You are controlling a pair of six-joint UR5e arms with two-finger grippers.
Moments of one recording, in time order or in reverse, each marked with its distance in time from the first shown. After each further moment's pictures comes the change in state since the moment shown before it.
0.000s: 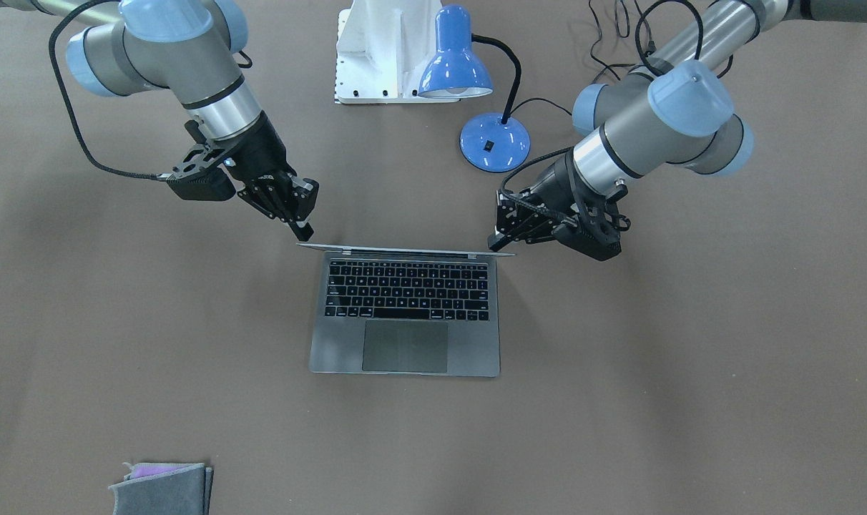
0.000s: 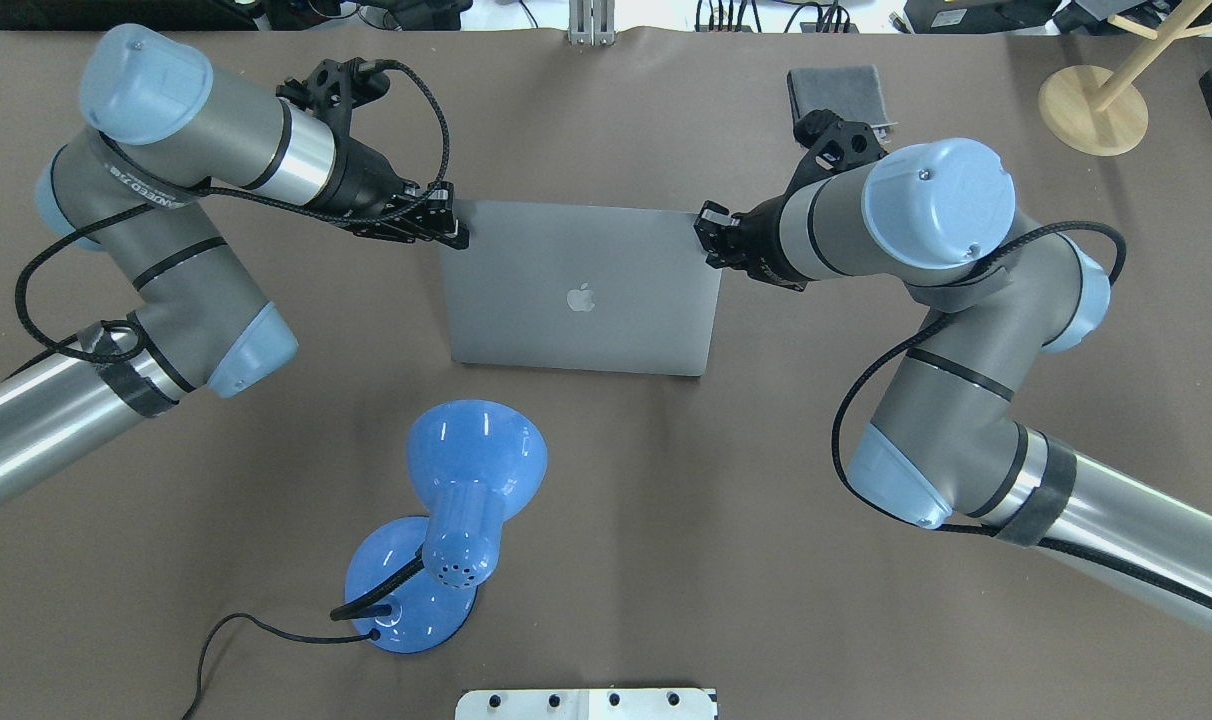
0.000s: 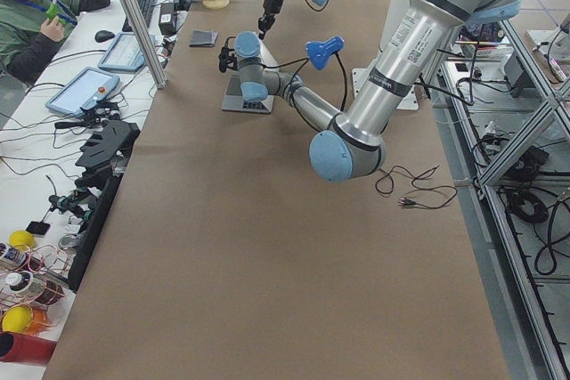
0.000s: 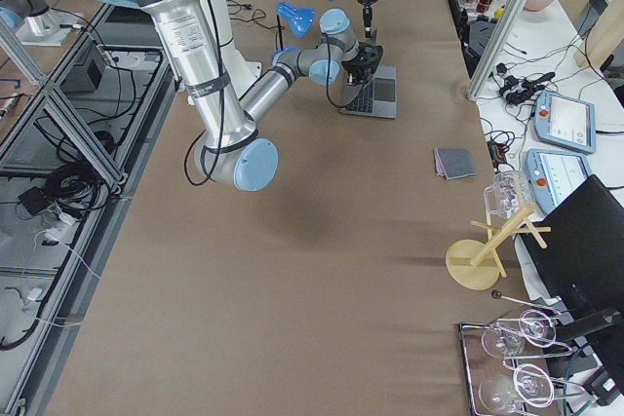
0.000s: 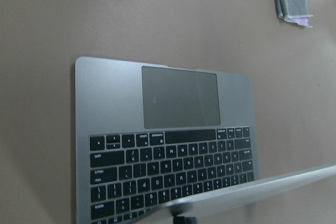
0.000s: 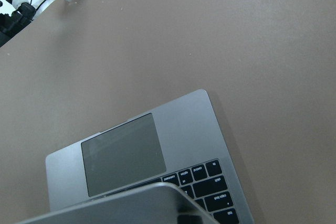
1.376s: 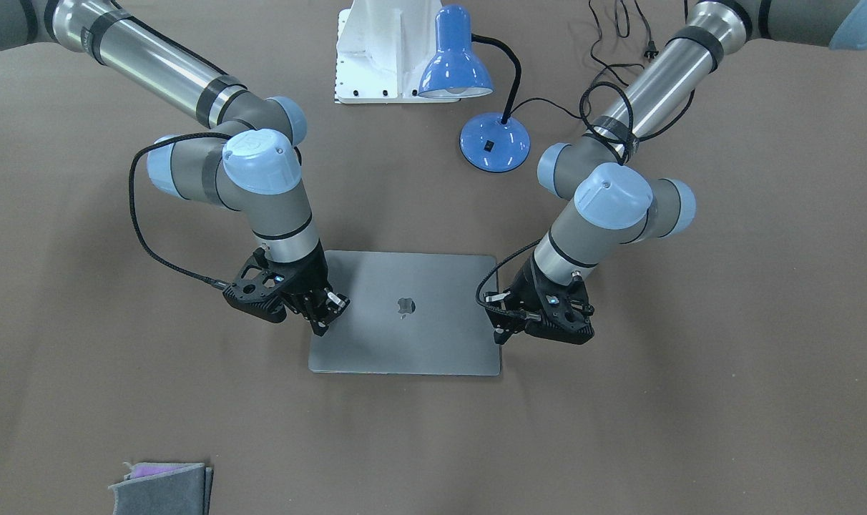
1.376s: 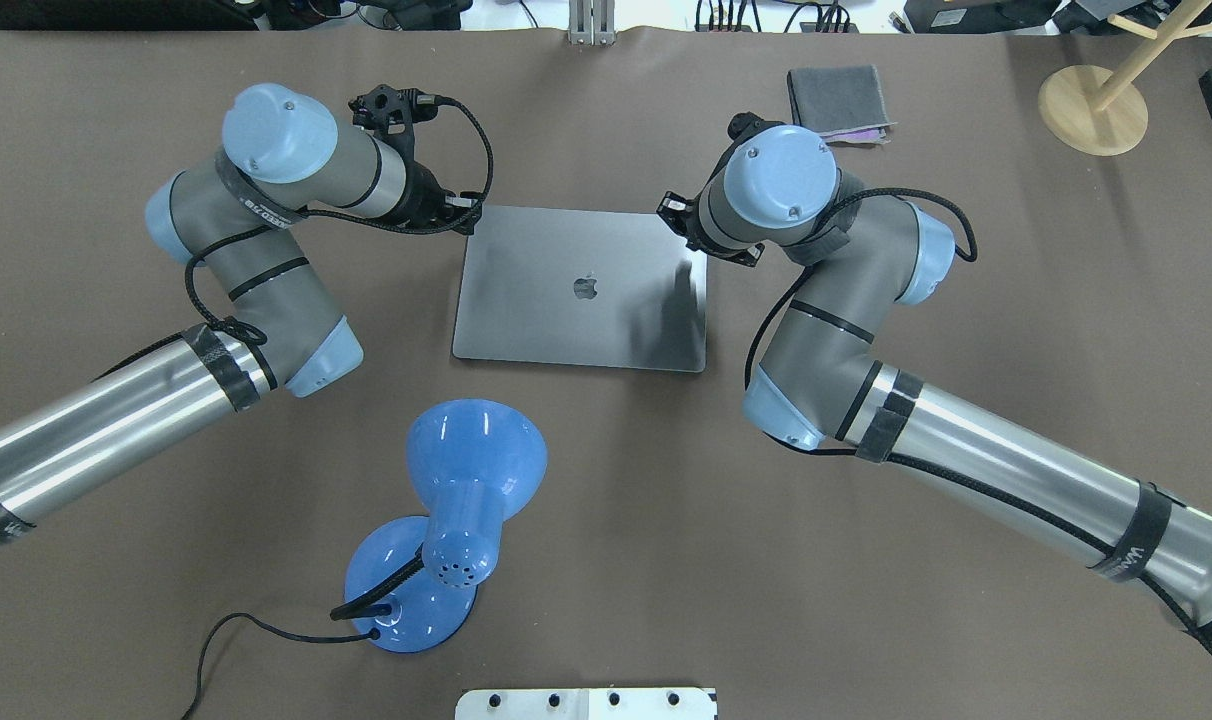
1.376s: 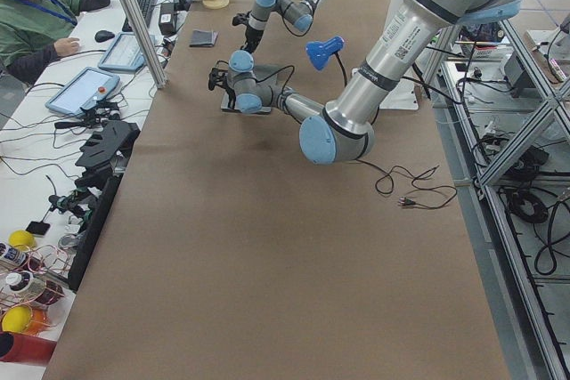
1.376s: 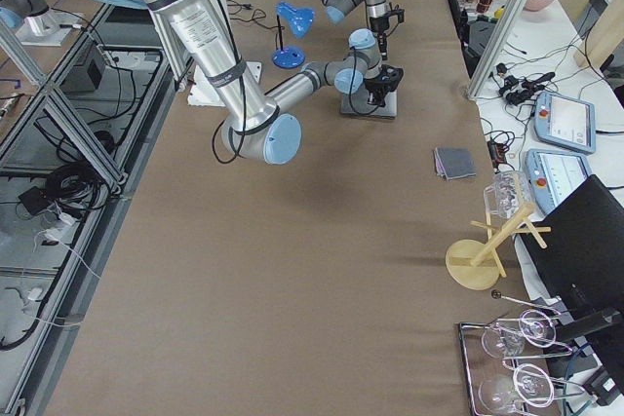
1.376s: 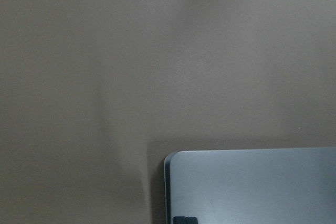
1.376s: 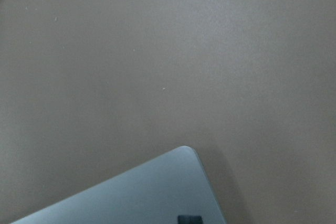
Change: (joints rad) left arm 0.046 -0.117 0.274 0.016 0.231 0.134; right arm 0.022 0.199 -0.387 0.001 -0.017 -0.012
